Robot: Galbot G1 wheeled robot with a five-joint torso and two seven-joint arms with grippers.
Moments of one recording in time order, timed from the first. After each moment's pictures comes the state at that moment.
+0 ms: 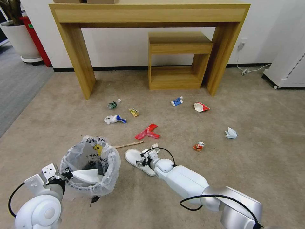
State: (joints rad) left arm 1.56 -1.22 -0.77 -2.16 -0.95 0.57 -0.63; right arm -0.44 1.50 -0.62 0.71 0.68 -0.17 0.04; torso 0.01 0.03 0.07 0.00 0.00
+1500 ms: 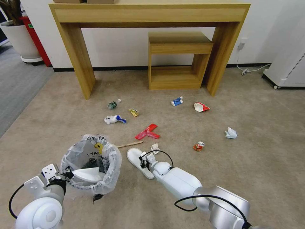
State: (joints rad) left arm 1.58 -1.25 -0.77 -2.18 -0.91 0.53 -0.61; right arm -0.45 1.55 -0.61 0.56 0.58 -0.05 -0.02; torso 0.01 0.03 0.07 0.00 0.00
